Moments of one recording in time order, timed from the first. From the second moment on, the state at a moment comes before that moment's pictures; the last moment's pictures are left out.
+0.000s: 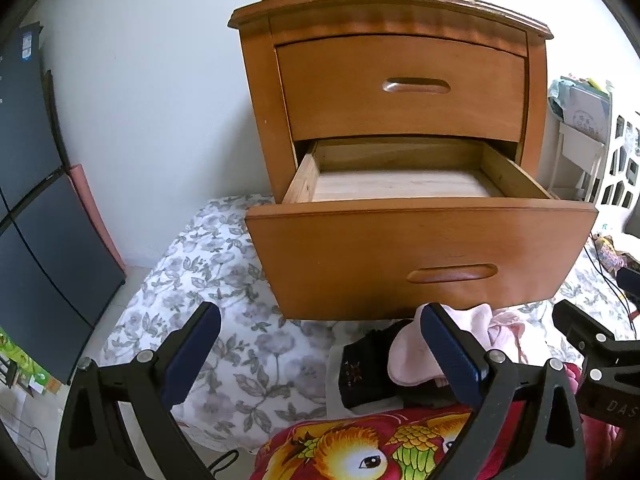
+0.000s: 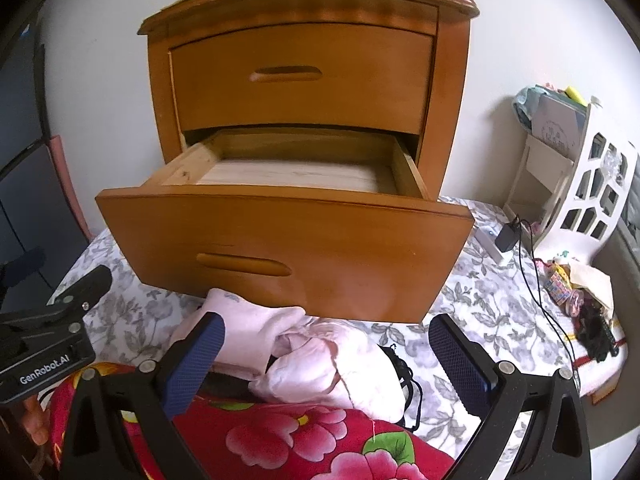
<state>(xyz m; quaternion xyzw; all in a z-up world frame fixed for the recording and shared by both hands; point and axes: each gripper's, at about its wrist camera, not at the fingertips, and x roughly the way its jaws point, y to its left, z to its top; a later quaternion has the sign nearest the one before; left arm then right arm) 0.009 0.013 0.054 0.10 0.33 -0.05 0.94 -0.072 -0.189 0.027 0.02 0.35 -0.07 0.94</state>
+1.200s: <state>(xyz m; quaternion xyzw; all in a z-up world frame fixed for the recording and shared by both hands) 0.008 0.022 0.062 0.07 0.36 -0.06 0.93 -0.083 -0.187 0.050 0.02 0.33 -0.08 0.94</state>
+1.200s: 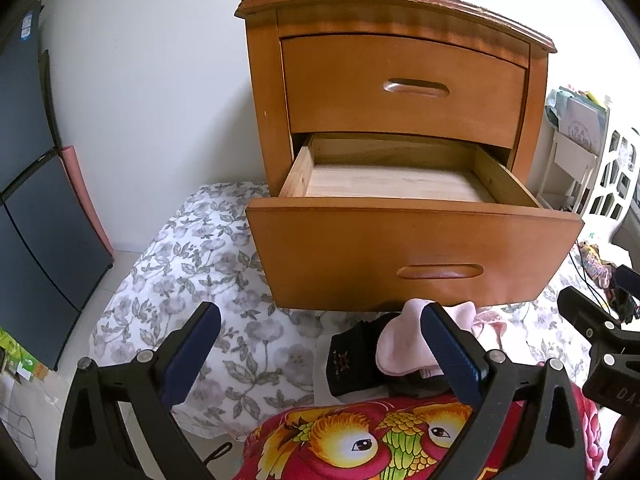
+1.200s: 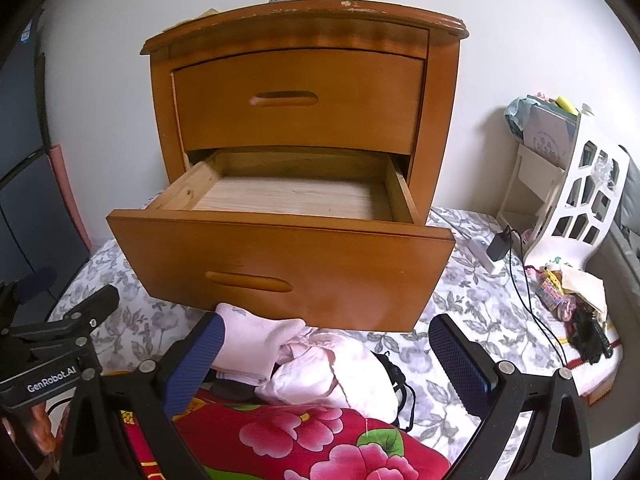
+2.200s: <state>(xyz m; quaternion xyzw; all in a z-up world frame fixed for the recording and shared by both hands) 0.010 0.023 0.059 0.06 0.37 -0.07 0.92 -0.083 -0.190 0.047 0.03 0.34 -0.08 0.94</state>
